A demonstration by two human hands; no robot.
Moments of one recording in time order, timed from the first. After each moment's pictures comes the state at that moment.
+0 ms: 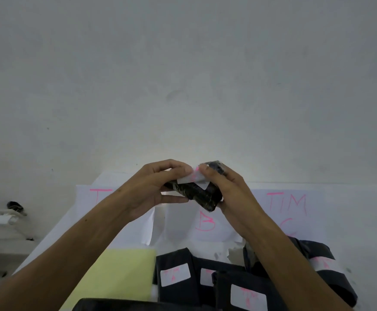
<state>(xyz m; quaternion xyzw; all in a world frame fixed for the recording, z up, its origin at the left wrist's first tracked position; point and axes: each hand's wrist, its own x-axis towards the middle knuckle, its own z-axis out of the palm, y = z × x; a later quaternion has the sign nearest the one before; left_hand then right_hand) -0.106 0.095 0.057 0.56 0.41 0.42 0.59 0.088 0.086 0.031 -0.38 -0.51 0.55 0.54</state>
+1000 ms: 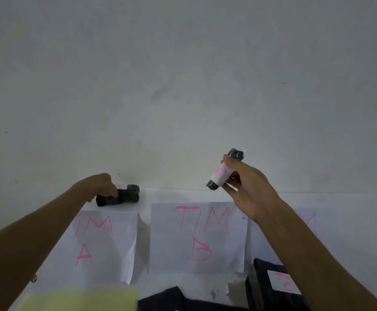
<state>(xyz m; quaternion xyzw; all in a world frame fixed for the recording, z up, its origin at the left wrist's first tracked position) -0.207 0.303 -0.010 0.59 0.78 -0.03 0.21 0.136 0.196 0.034 -0.46 -0.33 0.57 0.60</state>
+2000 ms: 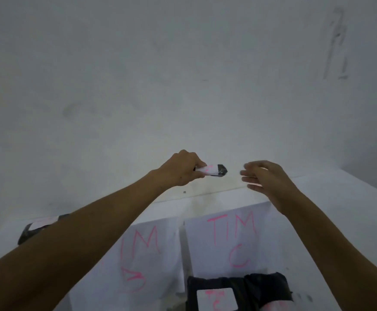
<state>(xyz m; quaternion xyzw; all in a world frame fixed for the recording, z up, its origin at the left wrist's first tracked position) 0.139 0.332 0.036 0.91 0.40 0.11 0.06 0.365 0.212 0.009 -0.60 -0.39 0.39 0.58</state>
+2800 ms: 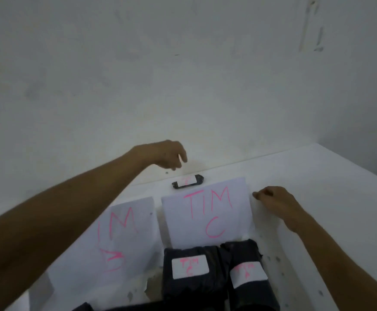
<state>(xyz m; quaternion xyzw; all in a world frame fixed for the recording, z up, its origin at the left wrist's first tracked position) 0.168 0.329 0.038 0.89 0.43 -0.08 0.12 0.426 0.146 -0.084 -0.80 -0.41 0.28 0.34</state>
